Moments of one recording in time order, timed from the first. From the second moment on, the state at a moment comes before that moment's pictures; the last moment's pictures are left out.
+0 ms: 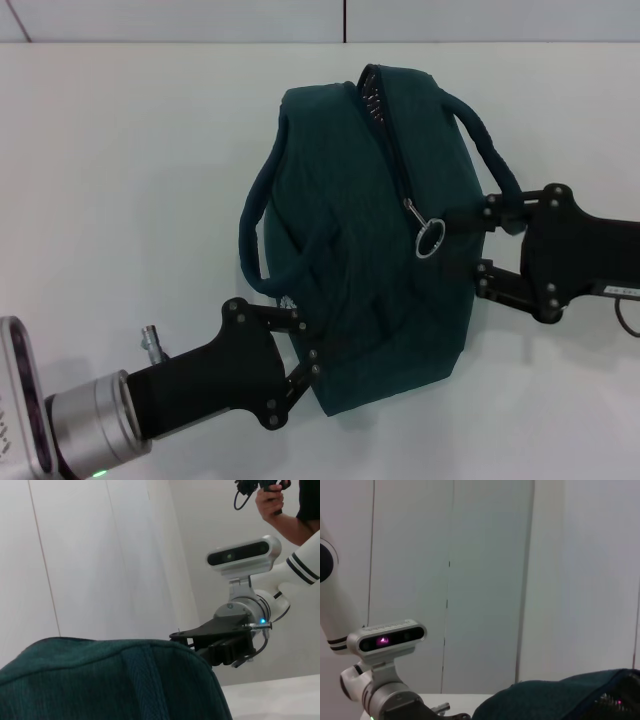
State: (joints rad) left arm -0.37 -2.09 1.20 0.06 1.30 1.70 -0.23; right arm 0.36 2.00 -1.30 -0.75 -1.34 -1.58 0.99
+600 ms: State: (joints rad) left arm -0.37 -2.09 1.19 0.06 1.30 1.70 -0.23; right arm 0.40 2.00 -1.31 -0.75 -1.42 -1.63 1.01
